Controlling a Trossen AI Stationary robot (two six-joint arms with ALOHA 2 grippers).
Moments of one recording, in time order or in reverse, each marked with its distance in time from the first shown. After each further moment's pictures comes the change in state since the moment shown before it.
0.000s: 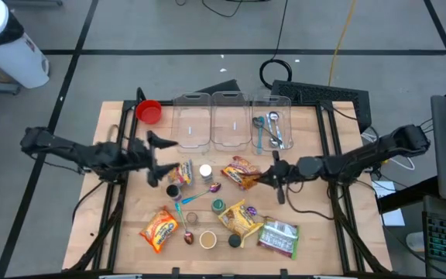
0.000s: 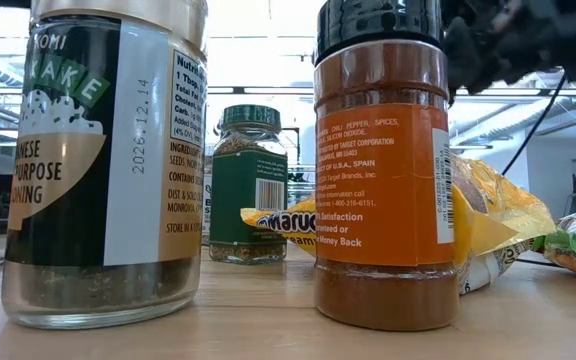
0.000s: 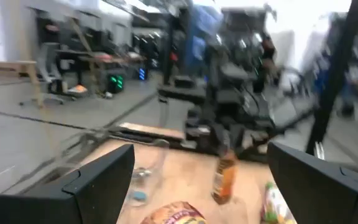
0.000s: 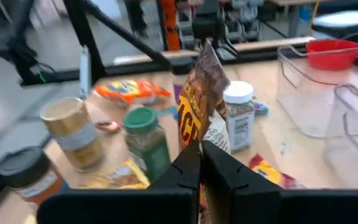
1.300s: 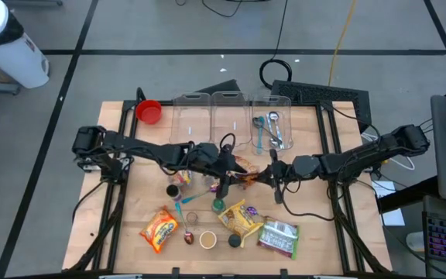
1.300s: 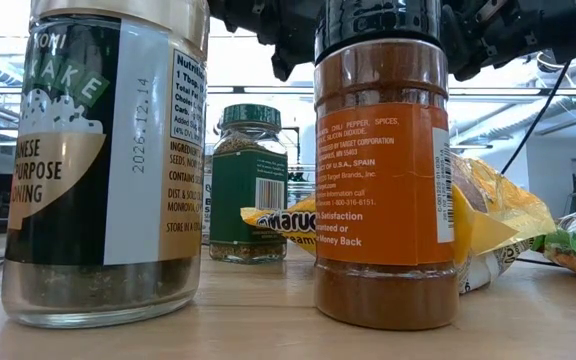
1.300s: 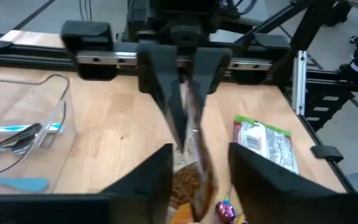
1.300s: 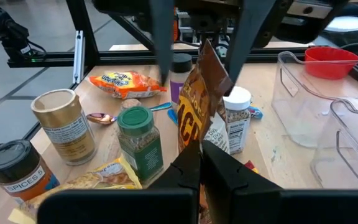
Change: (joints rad) left arm 0.195 0.991 0.733 -0.203 0.487 -0.047; right arm 0.001 0.007 0.076 -0.106 0.002 -0.073
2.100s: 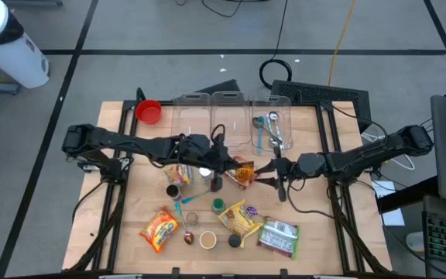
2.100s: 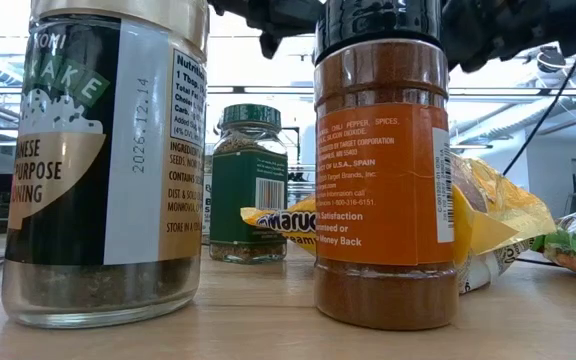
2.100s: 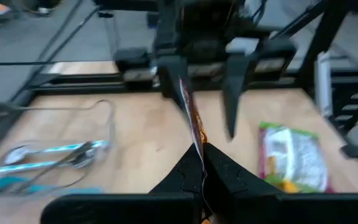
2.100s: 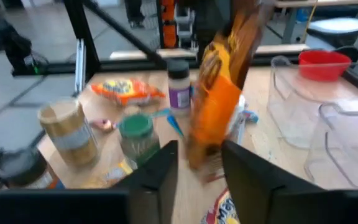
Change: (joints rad) left arm 0.027 -0.118 -0.001 -0.088 -0.075 0.129; right arm -0.004 -0.091 -0.001 -0.068 0.001 0.028
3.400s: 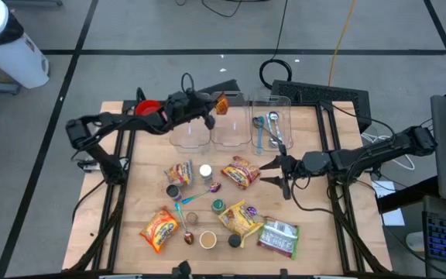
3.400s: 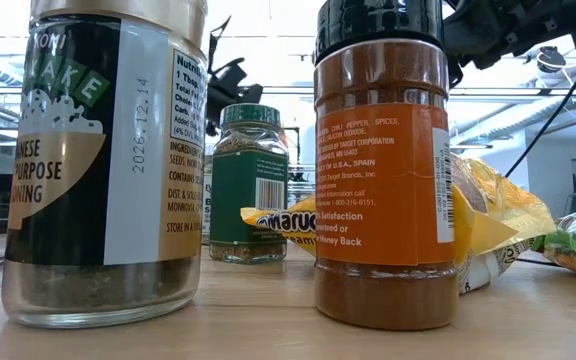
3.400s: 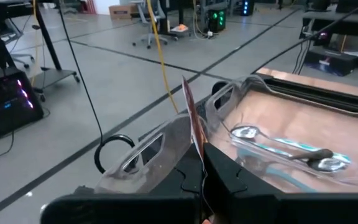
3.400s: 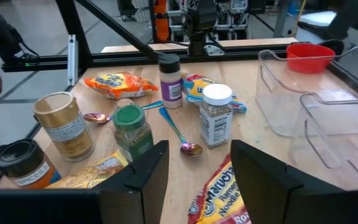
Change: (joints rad) left arm 0.570 0.056 -0.319 0.529 -0.063 -0.002; right arm 0.000 -0.094 0.000 -0.133 0.032 0.003
